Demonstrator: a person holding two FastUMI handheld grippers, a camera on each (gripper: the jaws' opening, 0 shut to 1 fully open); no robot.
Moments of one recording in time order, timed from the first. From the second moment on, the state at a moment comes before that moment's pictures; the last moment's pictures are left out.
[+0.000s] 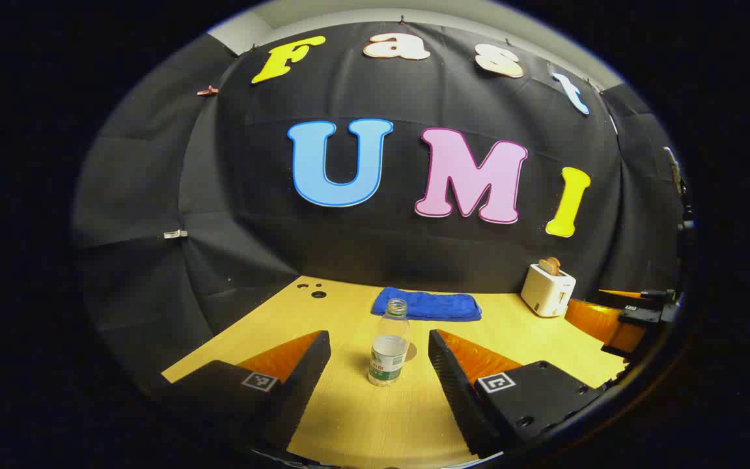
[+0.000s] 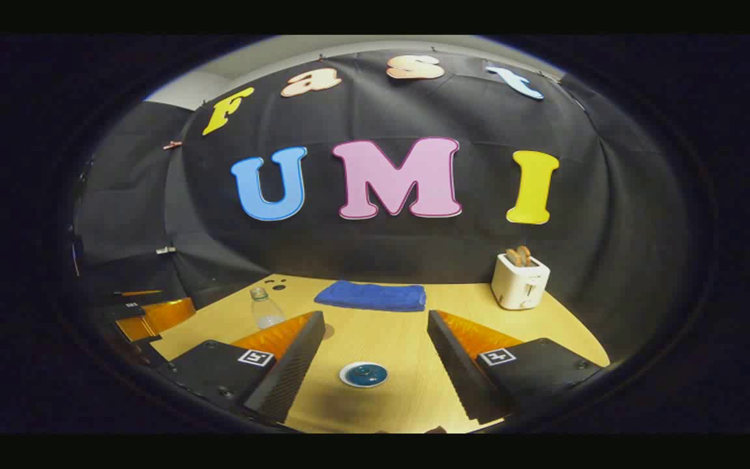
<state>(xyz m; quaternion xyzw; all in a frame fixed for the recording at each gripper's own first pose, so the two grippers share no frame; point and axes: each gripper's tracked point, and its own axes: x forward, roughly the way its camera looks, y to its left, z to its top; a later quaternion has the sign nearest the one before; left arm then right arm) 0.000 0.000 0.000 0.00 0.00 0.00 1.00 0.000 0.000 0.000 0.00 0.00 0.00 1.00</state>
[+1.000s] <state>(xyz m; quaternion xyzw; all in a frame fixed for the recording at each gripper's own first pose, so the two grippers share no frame) 0.037 0.001 -0.022 0.02 0.02 -0.01 1.00 0.053 0.027 -0.036 -0.03 0.03 0.05 1.00</state>
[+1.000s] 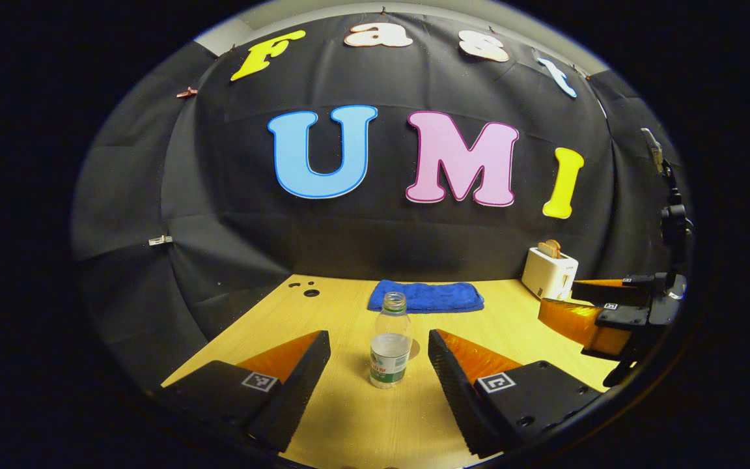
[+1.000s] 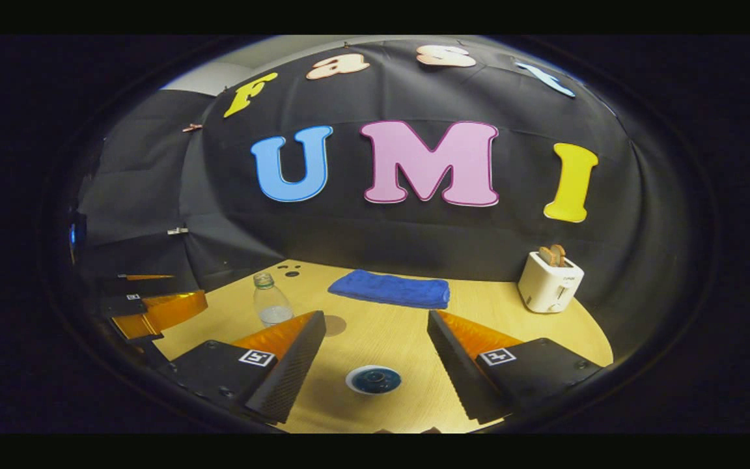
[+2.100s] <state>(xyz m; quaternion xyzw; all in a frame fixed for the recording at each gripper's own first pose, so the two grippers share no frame) 0.086 0.035 -0.132 0.00 0.10 0.02 1.00 0.101 0.020 -0.194 -0.07 0.15 0.02 0.99</state>
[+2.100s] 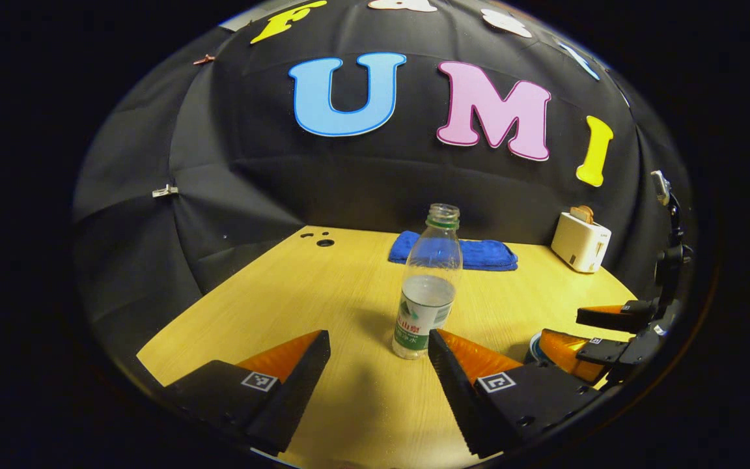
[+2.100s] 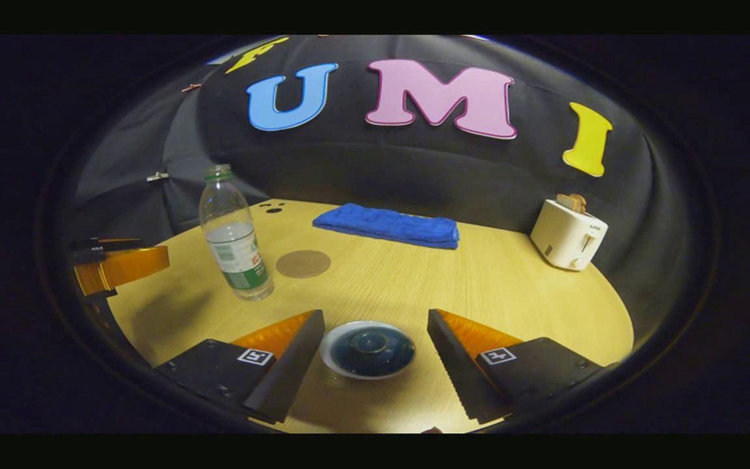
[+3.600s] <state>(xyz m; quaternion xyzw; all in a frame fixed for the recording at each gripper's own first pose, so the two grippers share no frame) 0.084 0.032 -0.156 -0.01 0.10 0.02 0.99 0.110 0.029 -0.203 -0.08 0.17 0.06 0.98</state>
